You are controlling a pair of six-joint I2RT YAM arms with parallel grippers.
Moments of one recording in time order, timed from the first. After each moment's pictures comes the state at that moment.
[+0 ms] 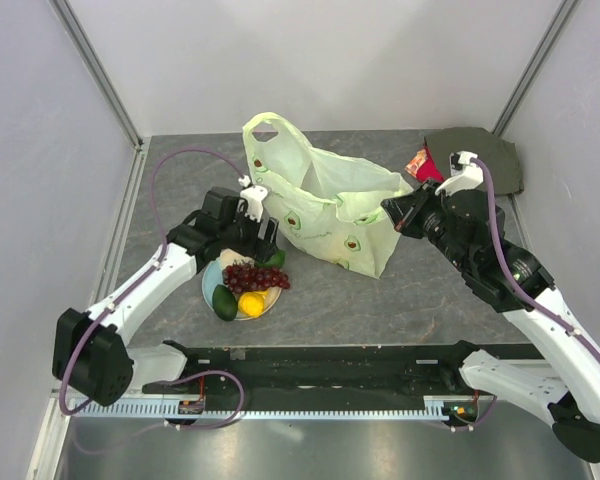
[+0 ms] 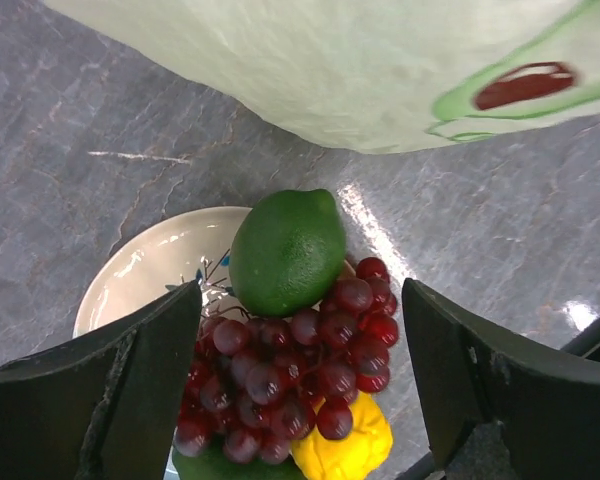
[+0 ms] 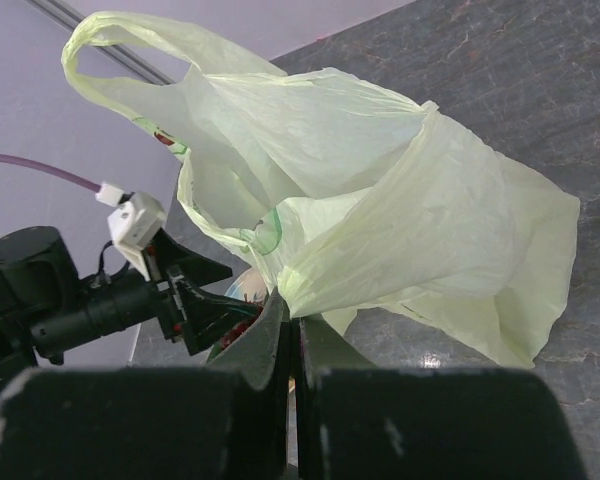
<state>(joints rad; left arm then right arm) -0.45 1.22 0.94 -0.45 0.19 0.00 0.64 0.90 1.21 -0.56 0.24 0.73</state>
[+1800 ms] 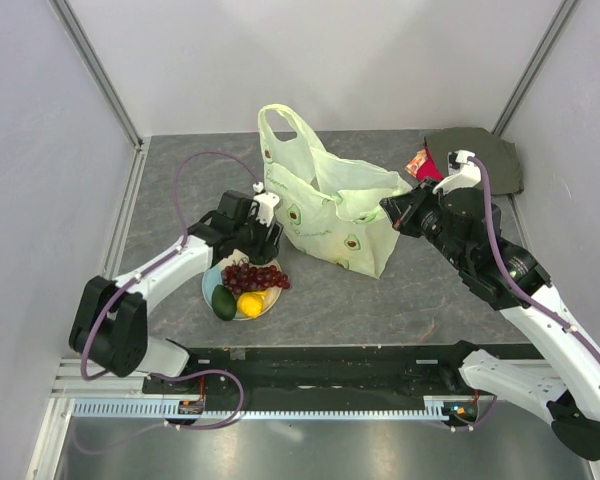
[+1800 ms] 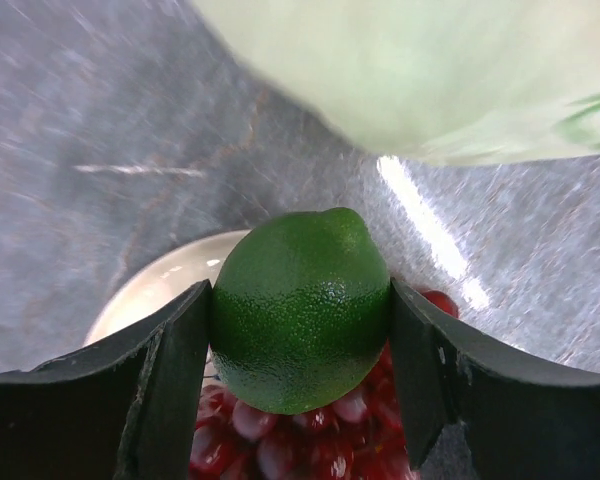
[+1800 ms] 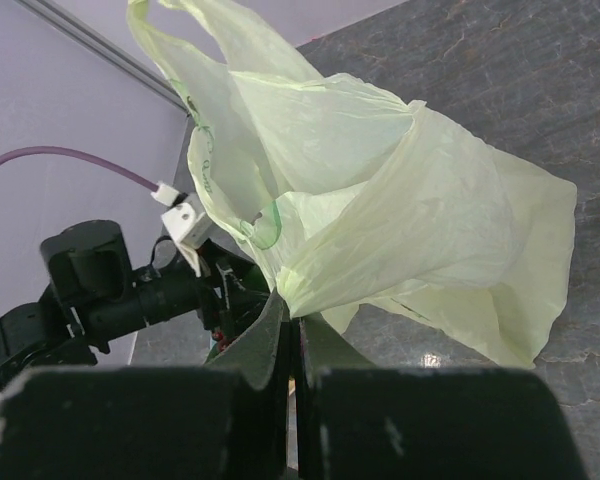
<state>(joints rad) -0.46 1.42 0.89 -0.31 0.16 0.09 0.64 0.92 1.21 -0.55 0.25 0.74</state>
